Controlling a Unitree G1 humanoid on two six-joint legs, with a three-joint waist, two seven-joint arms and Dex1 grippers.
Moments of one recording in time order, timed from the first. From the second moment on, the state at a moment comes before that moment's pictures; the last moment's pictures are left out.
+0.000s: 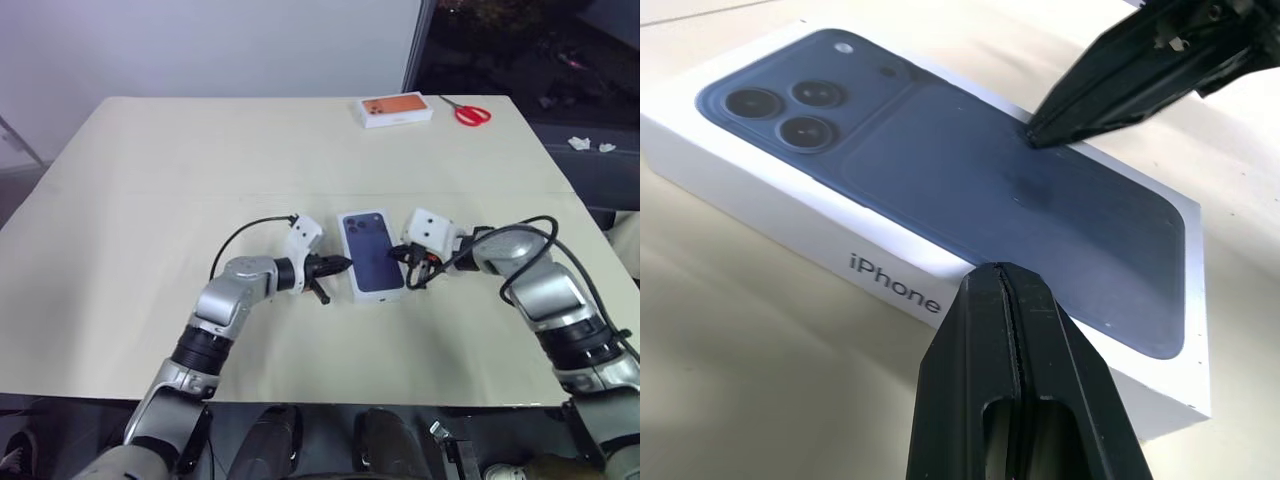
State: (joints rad) left arm -0.55 0.22 -0.22 0.14 -0.30 0.60 -0.76; right arm -0.55 -0.74 0.25 -0.03 -0.02 0.47 1.00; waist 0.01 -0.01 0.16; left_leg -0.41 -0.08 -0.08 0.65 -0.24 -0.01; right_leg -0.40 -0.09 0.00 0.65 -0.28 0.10
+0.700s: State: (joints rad) left arm -0.71 0.19 -0.17 0.49 -0.19 0.37 -0.72; right arm -0.69 -0.61 0.26 0.23 -0.07 0.38 0.87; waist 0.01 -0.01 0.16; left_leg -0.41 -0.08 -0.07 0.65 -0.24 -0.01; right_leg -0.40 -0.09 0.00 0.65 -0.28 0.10
